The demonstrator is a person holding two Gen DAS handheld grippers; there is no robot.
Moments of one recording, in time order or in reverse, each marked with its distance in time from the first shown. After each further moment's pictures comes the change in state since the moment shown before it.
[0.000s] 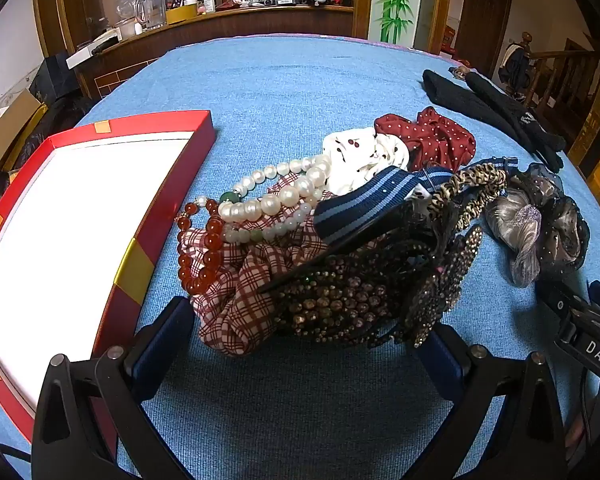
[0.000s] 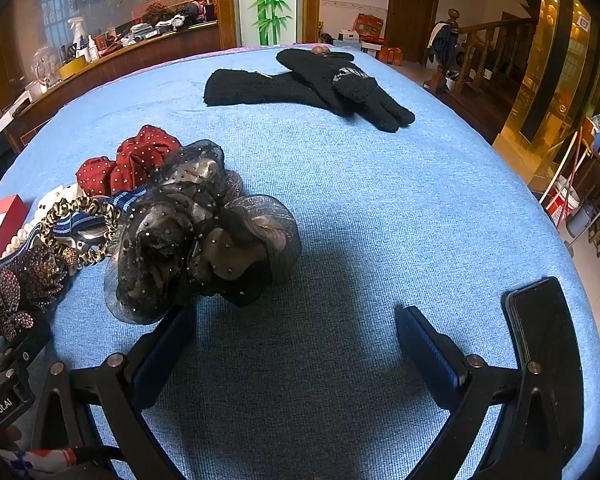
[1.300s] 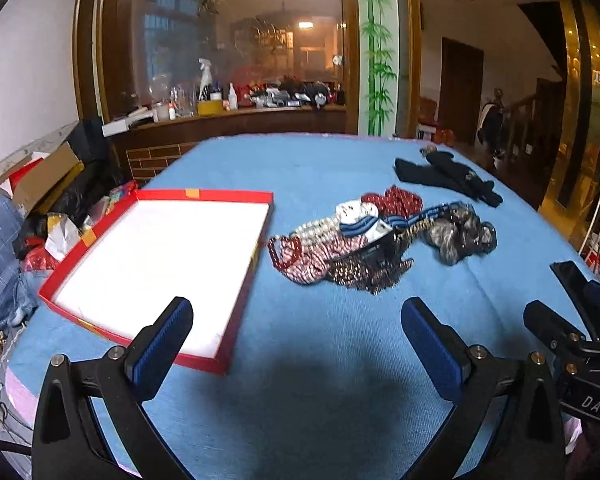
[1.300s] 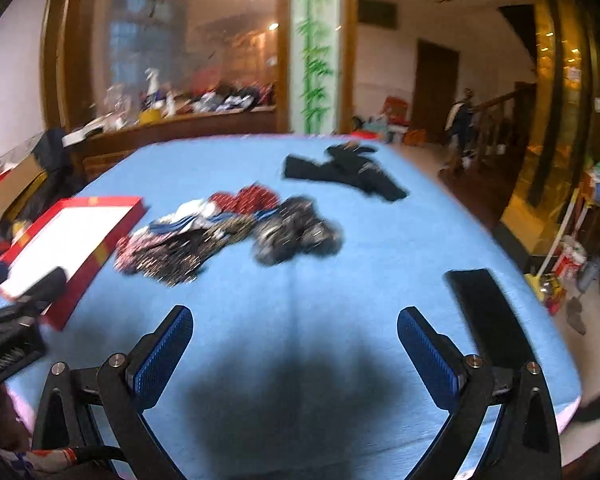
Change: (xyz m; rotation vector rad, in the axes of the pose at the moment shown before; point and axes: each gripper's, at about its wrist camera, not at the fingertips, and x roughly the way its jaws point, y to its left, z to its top) left arm -0.148 0.038 -0.082 0.029 -0.338 -0.001; right arm -0.153 0.018 -0.091 -0.099 -0.300 0.112
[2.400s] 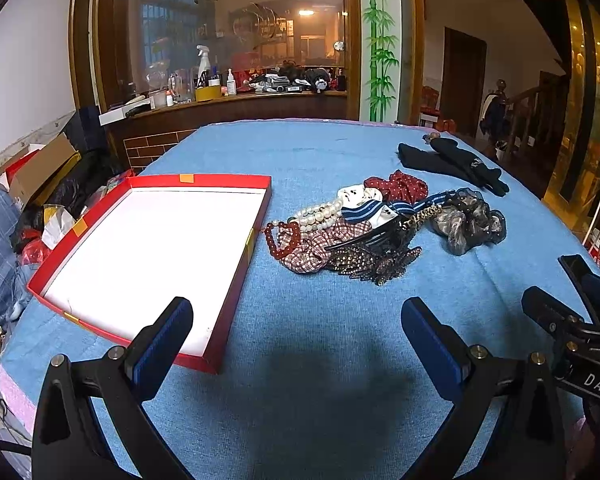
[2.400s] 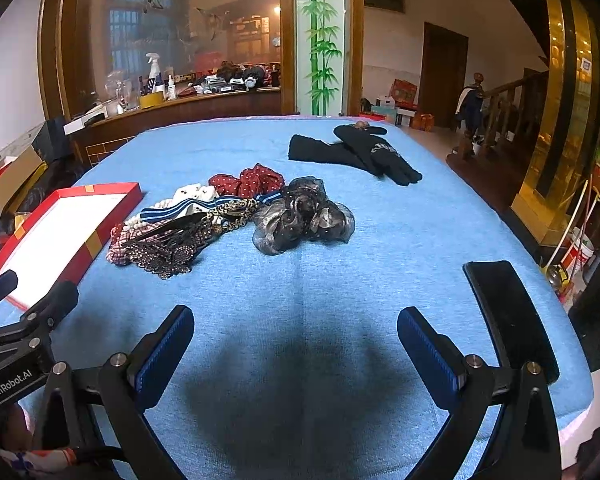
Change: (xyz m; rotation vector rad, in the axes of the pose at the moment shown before) left arm 0.015 -0.001 -0.004 -0.004 0.046 0.001; right arm 0.025 0.000 0.004 -0.001 0.049 0.003
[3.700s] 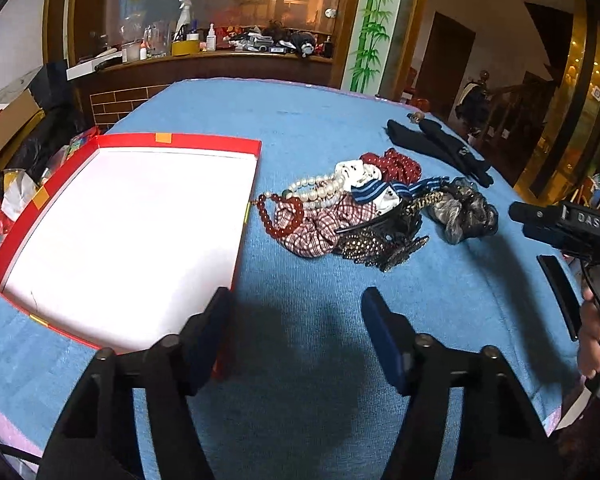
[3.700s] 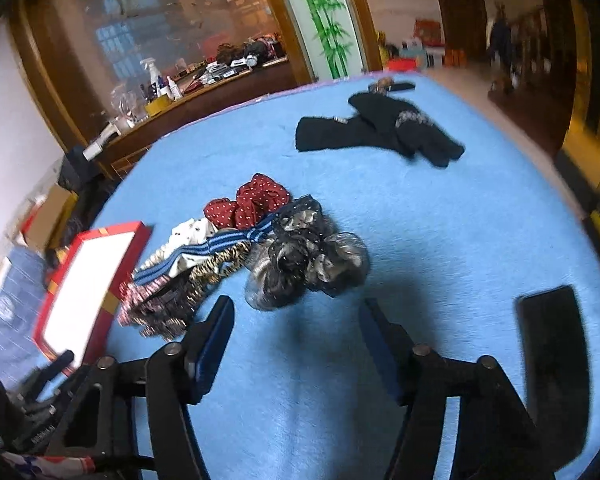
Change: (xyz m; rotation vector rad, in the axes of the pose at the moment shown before) left arm 0.027 0.040 0.013 -0.054 0.145 -0.174; right arm 0.072 -0.060 0.071 0.195 0.178 0.276
